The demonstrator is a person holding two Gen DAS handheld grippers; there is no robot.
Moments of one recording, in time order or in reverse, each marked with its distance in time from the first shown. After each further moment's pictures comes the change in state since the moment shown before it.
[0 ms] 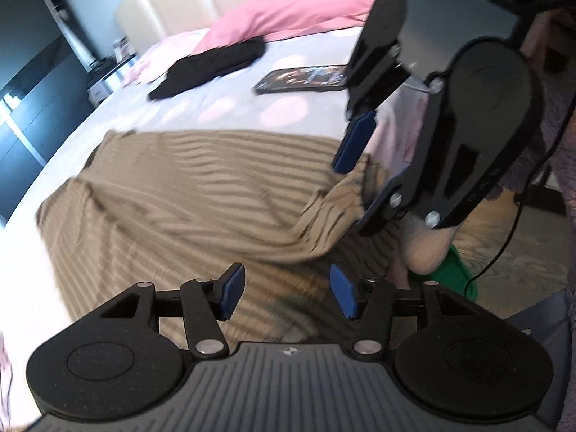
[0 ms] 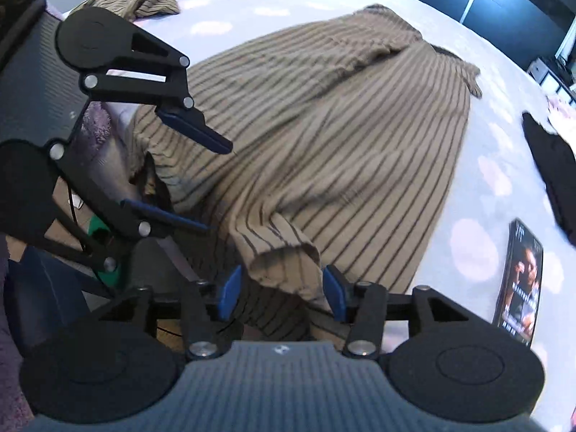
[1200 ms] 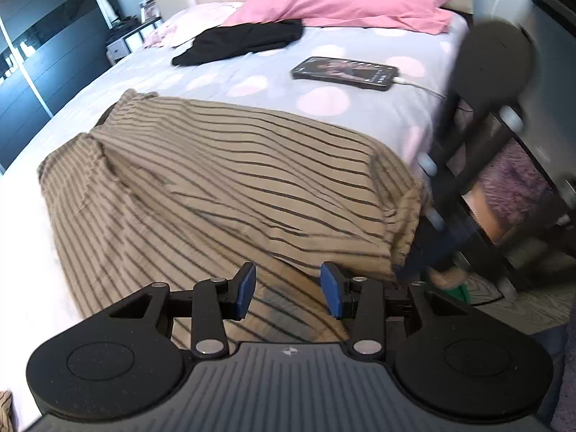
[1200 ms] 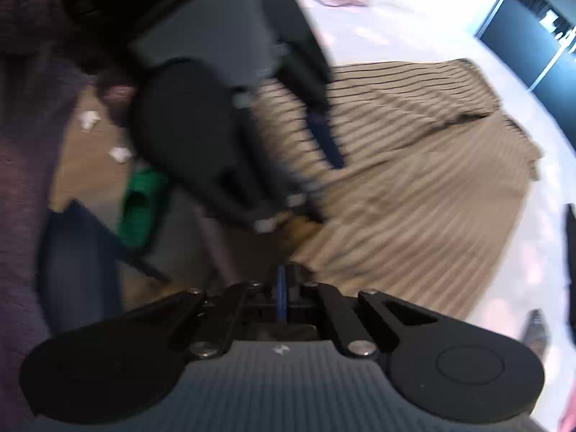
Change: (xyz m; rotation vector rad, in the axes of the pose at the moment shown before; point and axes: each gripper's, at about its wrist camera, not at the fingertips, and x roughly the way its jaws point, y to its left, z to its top) left arm 0.006 0.037 0.004 -0.172 0.071 0.000; right arm -0.010 0.056 0.004 -0.315 -0.002 0.120
